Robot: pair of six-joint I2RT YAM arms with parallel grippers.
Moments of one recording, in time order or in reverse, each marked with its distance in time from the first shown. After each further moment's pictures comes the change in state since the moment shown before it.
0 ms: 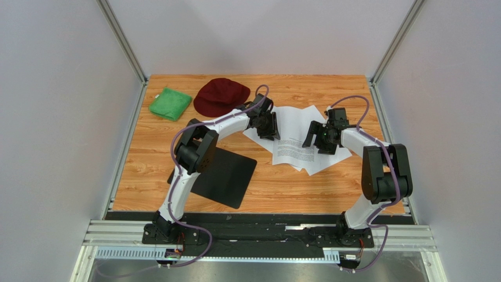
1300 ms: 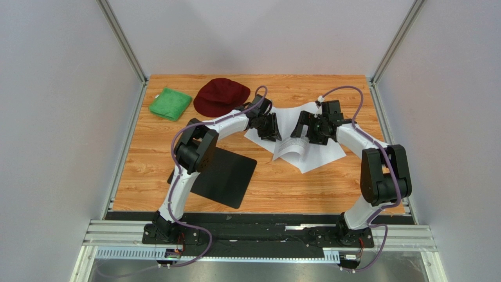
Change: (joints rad) left arm 0.008 0.002 -0.022 0.039 0.073 -0.028; right arm 0.071 -0.013 0.081 0.049 -0.094 0.037
